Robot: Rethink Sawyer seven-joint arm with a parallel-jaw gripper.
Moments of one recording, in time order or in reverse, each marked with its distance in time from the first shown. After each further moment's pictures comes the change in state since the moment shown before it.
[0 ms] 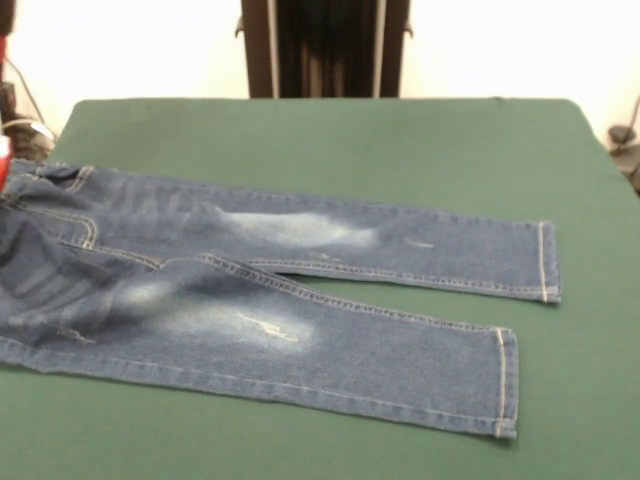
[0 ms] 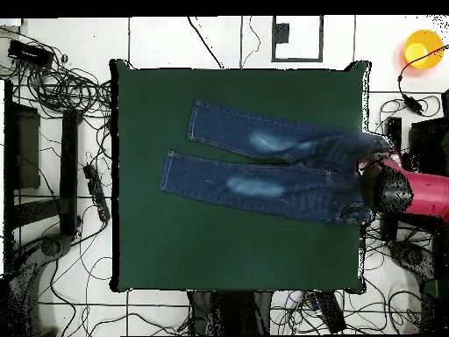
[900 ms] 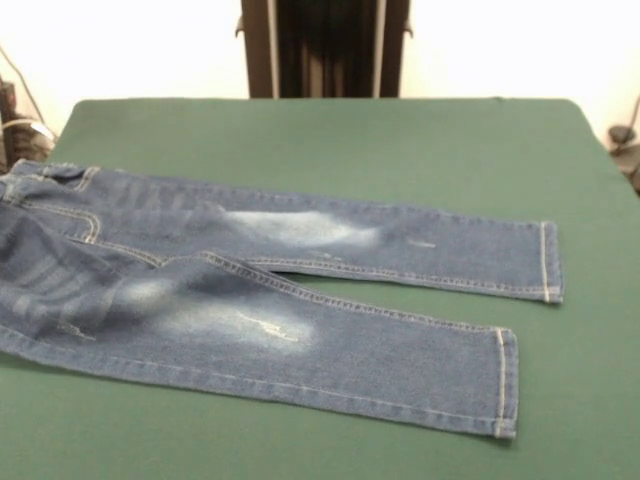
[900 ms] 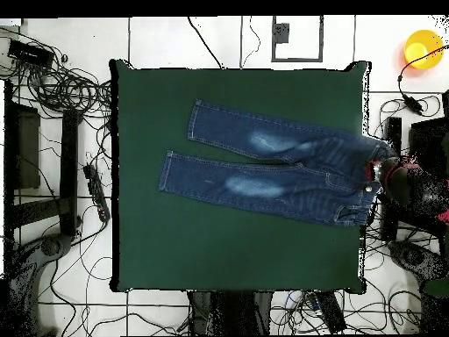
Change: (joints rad) arm -0.292 0.082 0.306 -0.003 0.090 0.198 -0.079
